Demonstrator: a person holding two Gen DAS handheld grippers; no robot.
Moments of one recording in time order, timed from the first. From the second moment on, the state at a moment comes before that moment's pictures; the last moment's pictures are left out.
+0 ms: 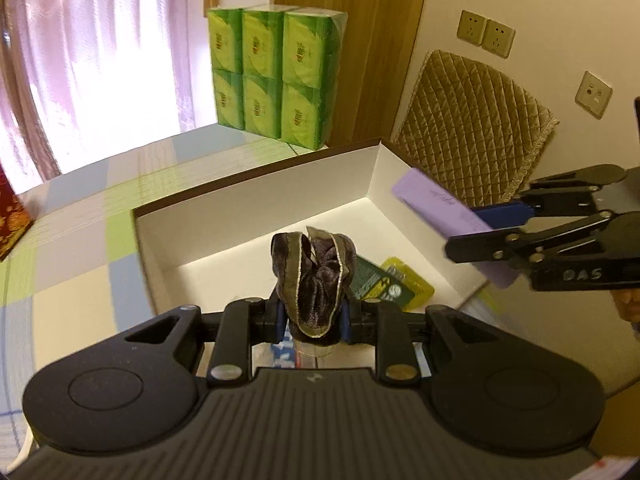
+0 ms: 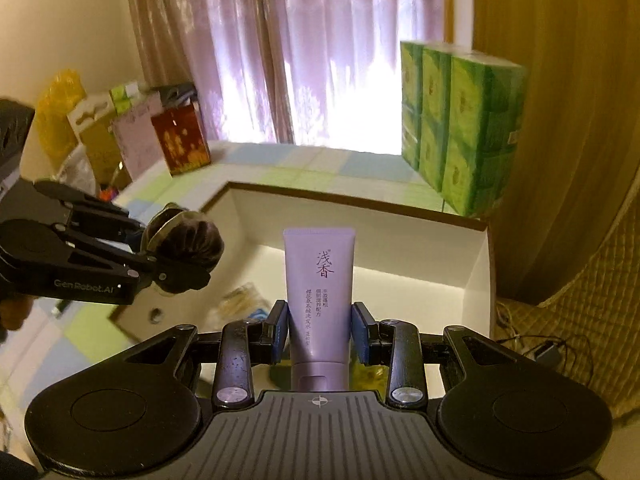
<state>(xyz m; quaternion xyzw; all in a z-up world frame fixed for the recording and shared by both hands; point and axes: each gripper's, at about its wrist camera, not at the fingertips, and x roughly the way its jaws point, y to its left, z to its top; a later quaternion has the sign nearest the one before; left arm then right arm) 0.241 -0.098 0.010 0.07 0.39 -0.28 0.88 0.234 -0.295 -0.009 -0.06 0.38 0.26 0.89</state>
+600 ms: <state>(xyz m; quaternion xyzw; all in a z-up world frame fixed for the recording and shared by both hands) 0.354 -0.156 -0.069 0.11 0.48 -0.26 0.83 0.349 -0.288 -0.090 -0.14 0.47 0.26 0.83</state>
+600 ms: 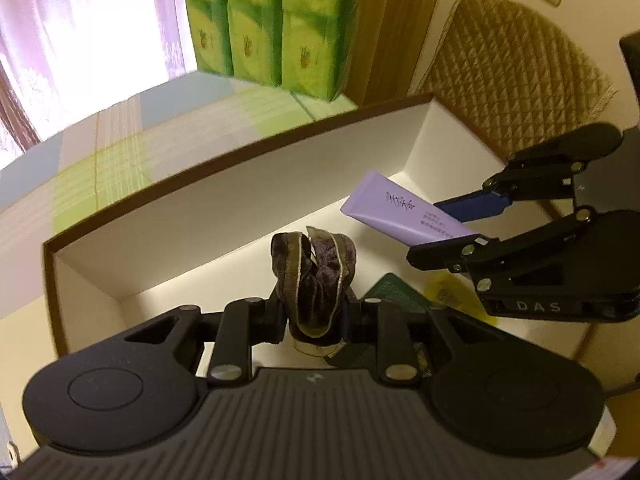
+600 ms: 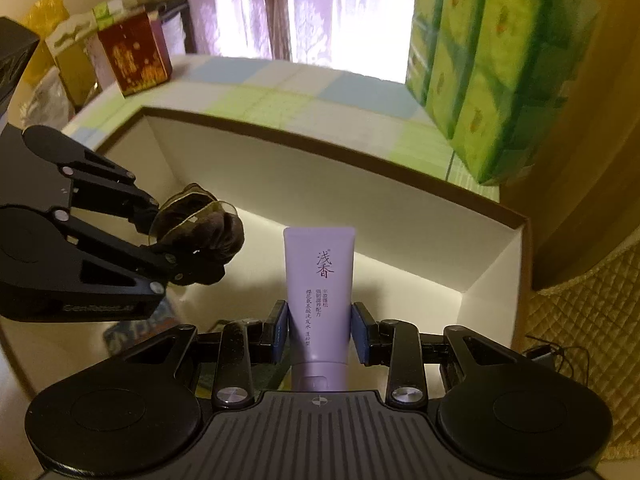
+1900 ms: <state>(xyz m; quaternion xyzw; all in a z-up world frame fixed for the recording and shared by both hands) 0.365 -0.152 -0.101 0.18 0.49 -0.23 0.82 0.335 -0.297 -0.088 -0.15 0.47 0.27 0.83</state>
